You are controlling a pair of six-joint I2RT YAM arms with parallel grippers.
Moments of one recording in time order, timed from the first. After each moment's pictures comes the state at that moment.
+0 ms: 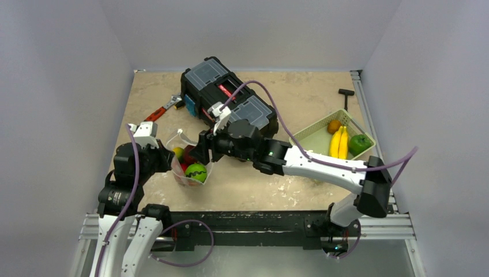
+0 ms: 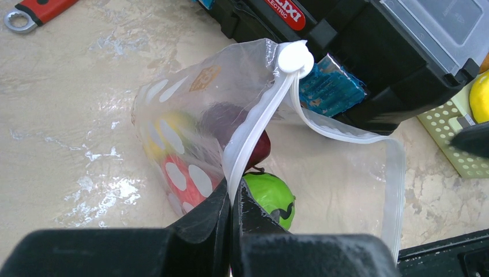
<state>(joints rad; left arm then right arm) -0.12 0.48 0.82 -0.81 0.11 -0.27 1.15 1.54 1.31 0.00 0.00 0.48</state>
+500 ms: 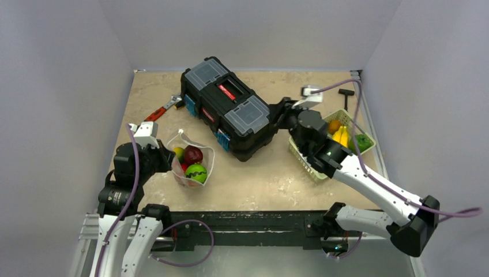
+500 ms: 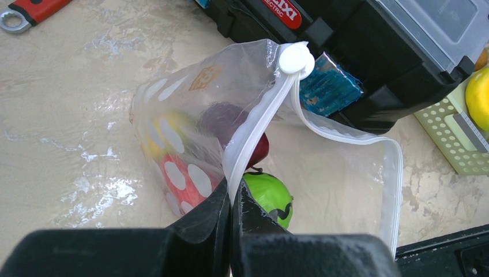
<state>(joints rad) -0.12 0.49 0.82 -0.81 0.12 -0.27 0.86 1.11 1.02 0.00 0.48 0.45</state>
